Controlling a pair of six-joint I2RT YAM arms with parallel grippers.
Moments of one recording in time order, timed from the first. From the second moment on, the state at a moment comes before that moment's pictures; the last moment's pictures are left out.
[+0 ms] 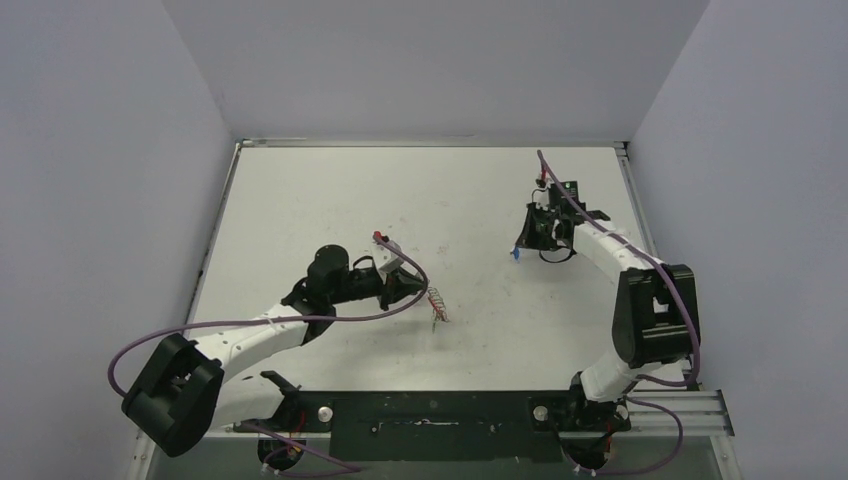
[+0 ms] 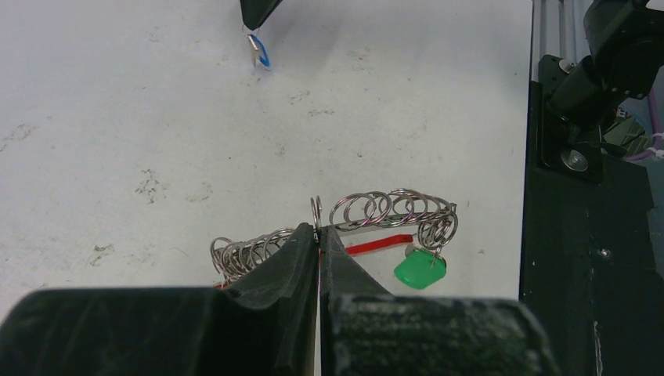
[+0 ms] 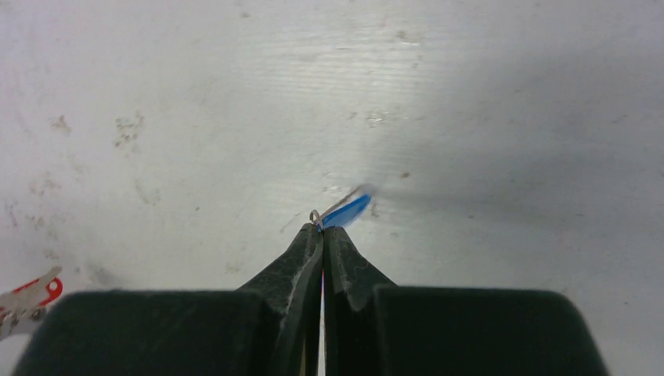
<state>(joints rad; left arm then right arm) -0.63 1.20 0.49 0.51 0.64 -0.01 0.10 1.65 1.03 -0.37 -0.21 0.28</state>
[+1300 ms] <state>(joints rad) -0.64 1.24 0.40 0.53 0.68 0.06 0.74 1.27 0.89 -0.37 -0.39 0.08</state>
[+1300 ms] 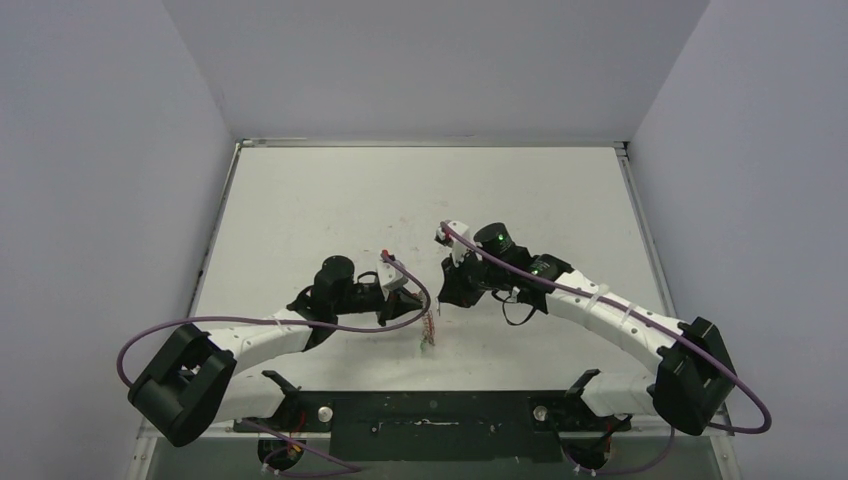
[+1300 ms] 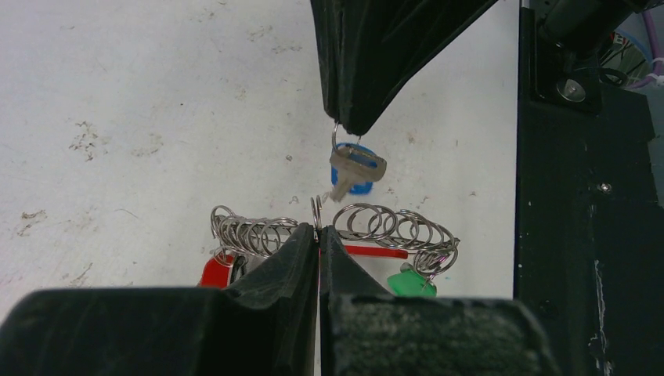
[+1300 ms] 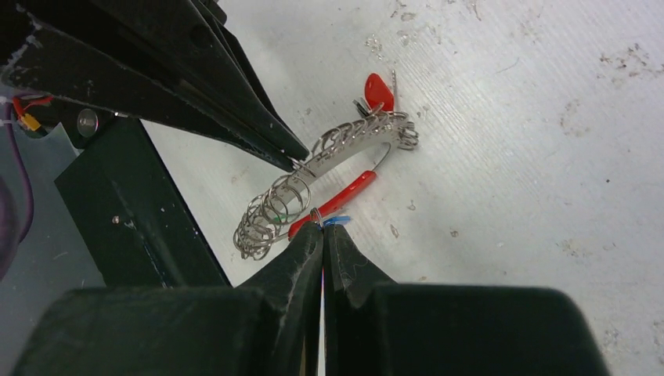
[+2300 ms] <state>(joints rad) -0.65 1.24 0.40 0.53 0.69 0.06 0.83 1.39 0.97 -0.35 -0.35 0.03</state>
